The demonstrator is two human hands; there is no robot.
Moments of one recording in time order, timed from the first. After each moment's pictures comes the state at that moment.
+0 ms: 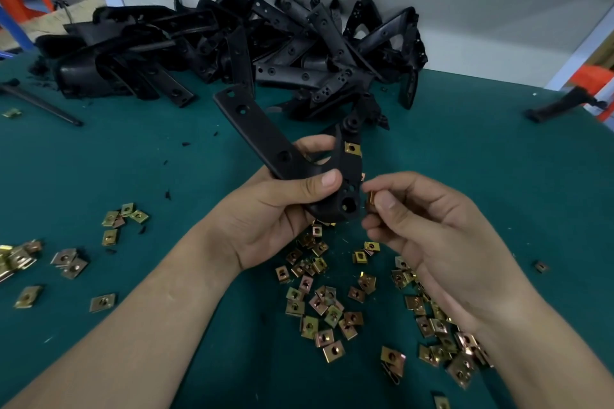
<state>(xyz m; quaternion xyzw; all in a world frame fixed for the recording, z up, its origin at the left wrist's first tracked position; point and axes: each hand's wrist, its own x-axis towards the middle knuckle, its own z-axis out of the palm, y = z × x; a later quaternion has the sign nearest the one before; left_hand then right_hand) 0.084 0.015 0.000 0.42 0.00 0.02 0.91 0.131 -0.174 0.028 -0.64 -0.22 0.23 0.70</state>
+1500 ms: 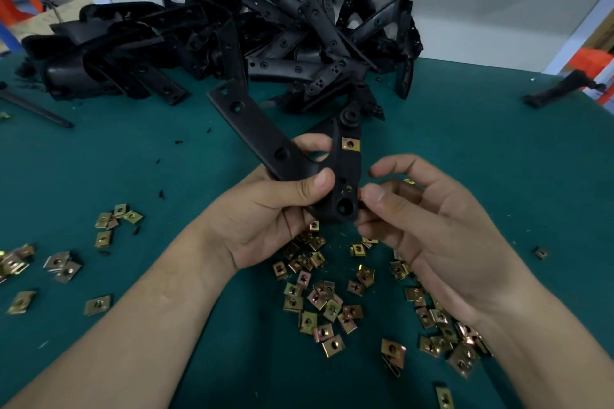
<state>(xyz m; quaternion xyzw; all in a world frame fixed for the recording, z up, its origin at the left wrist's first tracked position) 0.084 0.018 -0.006 0.42 -0.04 -0.01 0.91 0.130 -0.174 0.028 -0.56 -0.20 0.28 0.75</state>
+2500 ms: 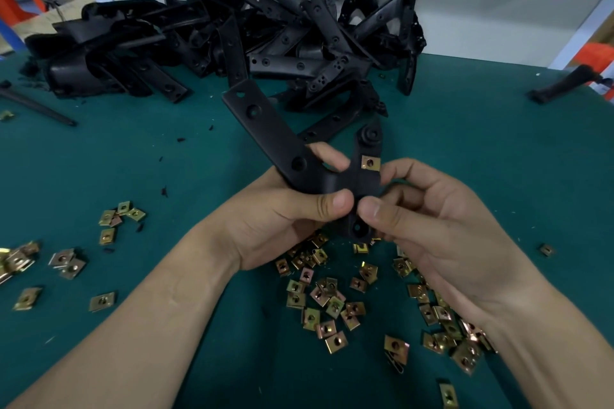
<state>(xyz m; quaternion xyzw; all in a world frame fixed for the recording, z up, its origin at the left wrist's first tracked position) 0.081 0.014 -0.006 0.49 -0.04 -0.05 0.87 0.133 -0.178 0.027 -0.62 -0.23 0.27 0.70</state>
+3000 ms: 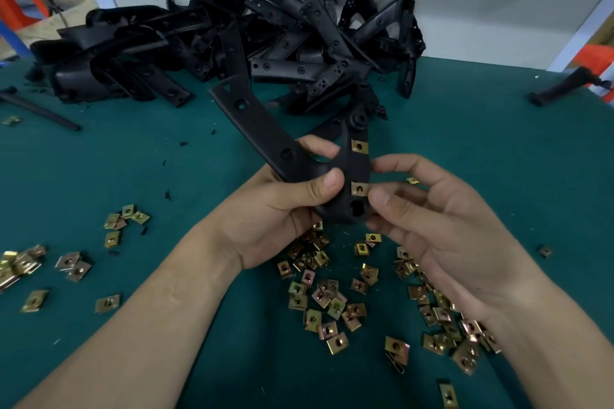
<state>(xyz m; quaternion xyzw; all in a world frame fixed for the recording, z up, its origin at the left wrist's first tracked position) 0.084 0.016 -0.006 0.48 -0.05 -0.01 0.88 0.136 -0.178 0.026 -0.60 -0.19 0.28 0.73</state>
